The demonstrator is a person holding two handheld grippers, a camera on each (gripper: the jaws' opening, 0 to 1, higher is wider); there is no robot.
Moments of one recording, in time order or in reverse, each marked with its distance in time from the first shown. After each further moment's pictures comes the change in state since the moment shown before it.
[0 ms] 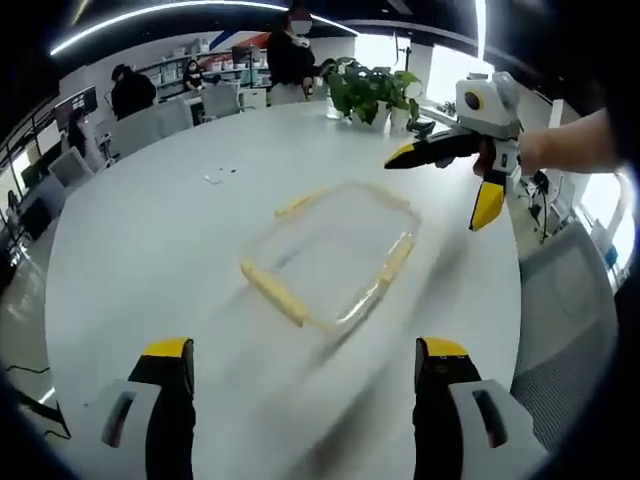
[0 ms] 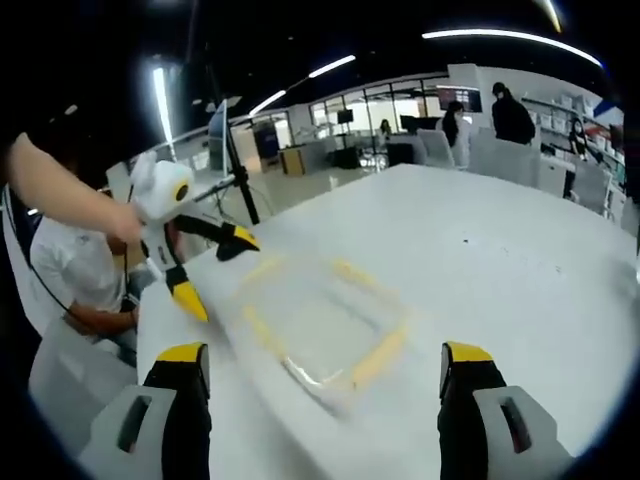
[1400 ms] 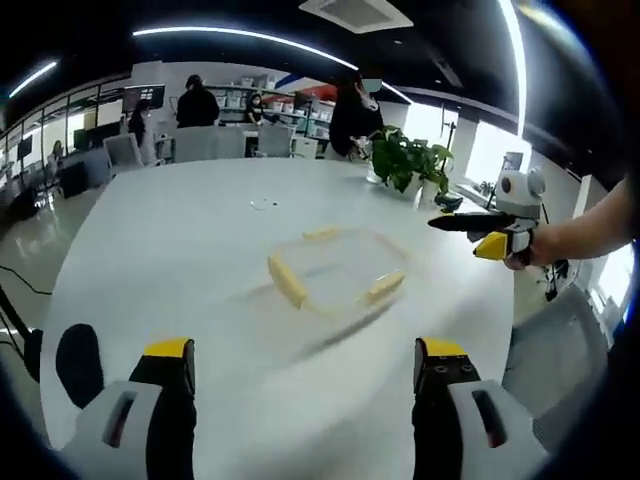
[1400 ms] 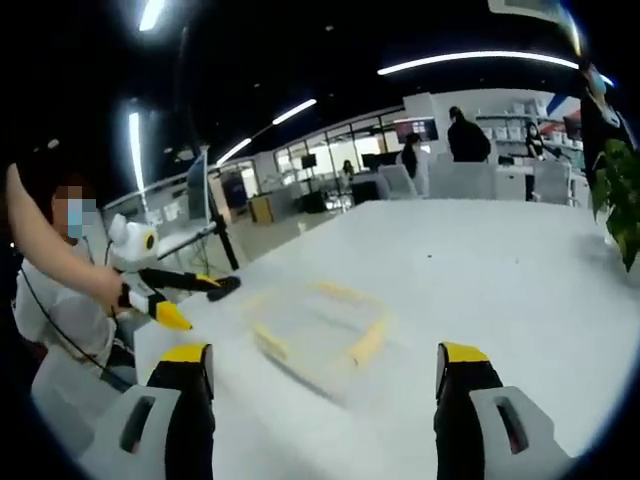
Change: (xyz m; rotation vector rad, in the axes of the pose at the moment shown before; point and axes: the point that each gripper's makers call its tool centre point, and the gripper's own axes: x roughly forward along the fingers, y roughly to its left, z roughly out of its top) left arm -0.043 -0.008 -0.013 -0.257 -0.269 0.103; right arm -0.042 0.008 0.001 0.092 -0.216 -0.133
